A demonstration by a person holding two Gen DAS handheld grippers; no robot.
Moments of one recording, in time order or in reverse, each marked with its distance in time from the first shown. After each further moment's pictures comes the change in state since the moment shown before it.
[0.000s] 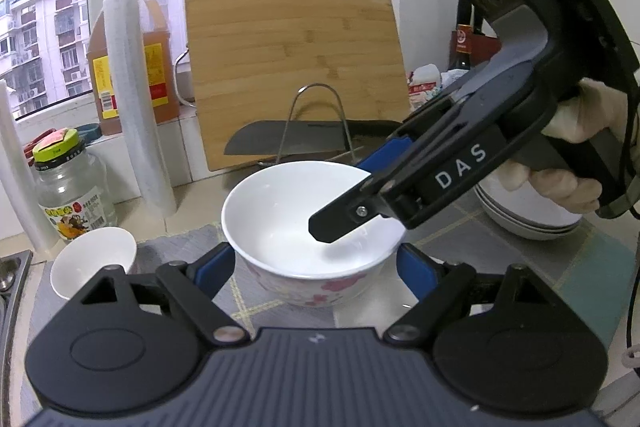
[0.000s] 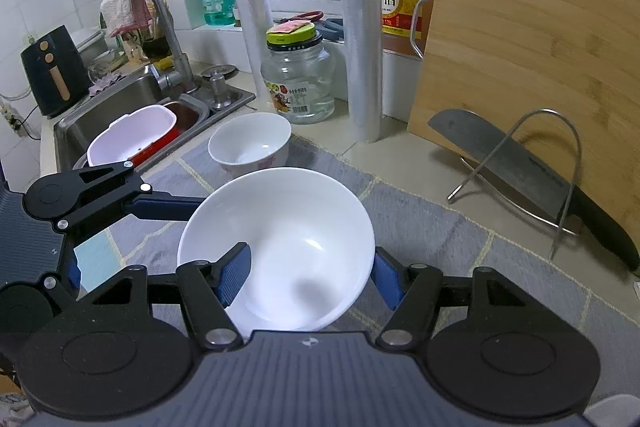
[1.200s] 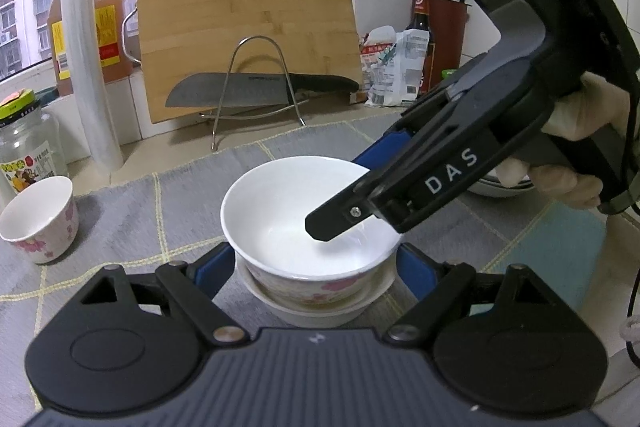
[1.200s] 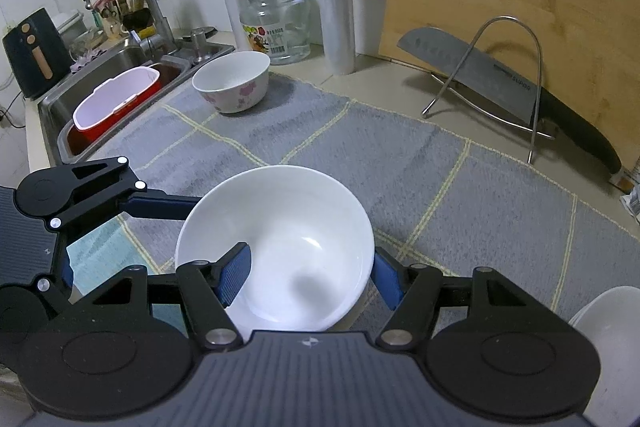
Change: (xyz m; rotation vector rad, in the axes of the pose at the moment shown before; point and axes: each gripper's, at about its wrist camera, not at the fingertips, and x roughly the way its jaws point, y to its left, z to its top) left arm 0.004 -0.043 -0.027 -0.004 0.076 -0.081; right arm -0.011 -0.002 -0.062 0.053 0.079 -0.051
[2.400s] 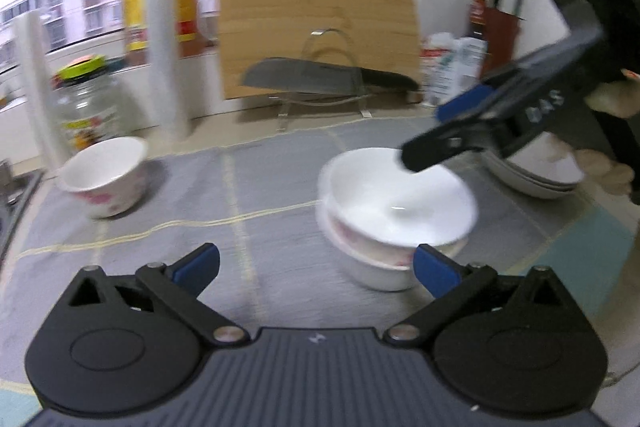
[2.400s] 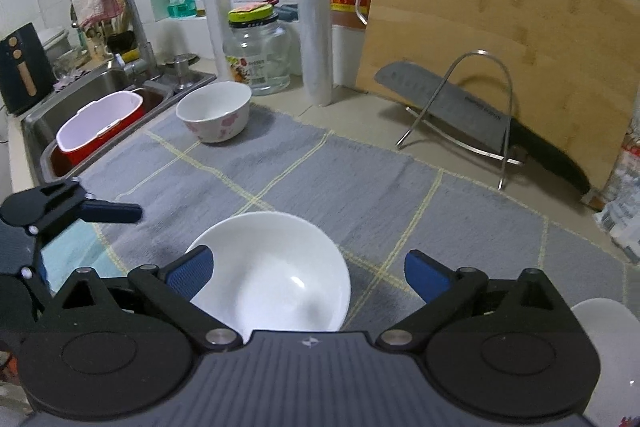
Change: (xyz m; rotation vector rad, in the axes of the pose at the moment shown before) left arm -0.027 0.037 -0.022 -0.111 0.000 0.142; right arm -0.013 0.006 0.006 -0.004 -0.104 -0.100
